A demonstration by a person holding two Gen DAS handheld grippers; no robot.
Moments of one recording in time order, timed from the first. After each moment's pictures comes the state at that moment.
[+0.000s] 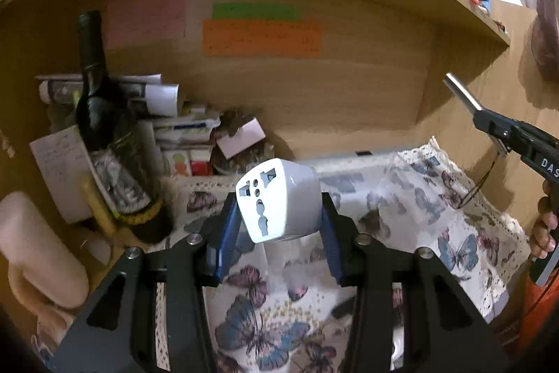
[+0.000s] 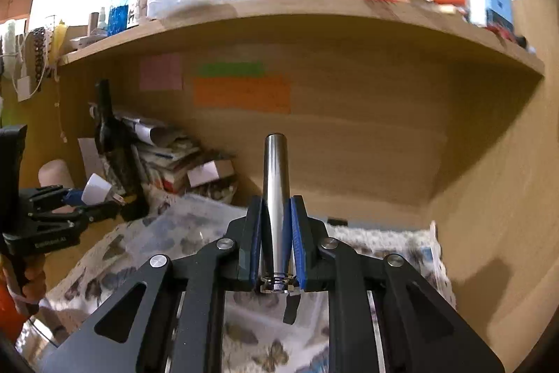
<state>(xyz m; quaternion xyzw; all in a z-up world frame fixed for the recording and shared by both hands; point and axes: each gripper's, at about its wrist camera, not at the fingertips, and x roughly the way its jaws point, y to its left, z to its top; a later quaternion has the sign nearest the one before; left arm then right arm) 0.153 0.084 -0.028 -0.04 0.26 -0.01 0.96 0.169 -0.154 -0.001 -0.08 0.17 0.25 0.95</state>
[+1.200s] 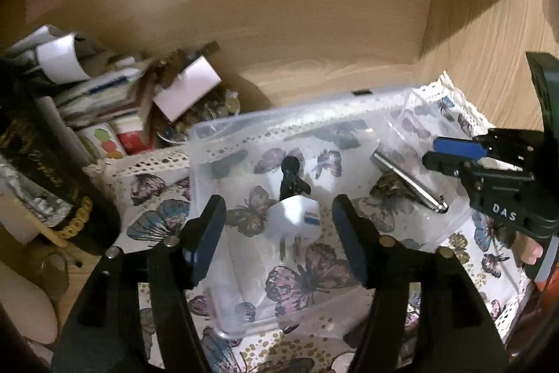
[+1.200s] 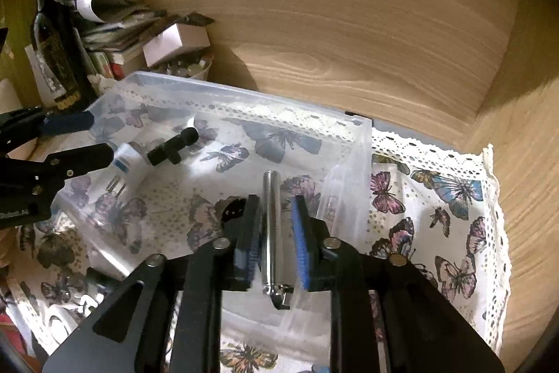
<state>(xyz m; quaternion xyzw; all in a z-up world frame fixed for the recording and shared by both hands) 0.237 0.052 -0.088 0.01 0.37 -0.05 0.93 0.255 -0.124 -0.101 -0.14 0.35 0.23 0.90</state>
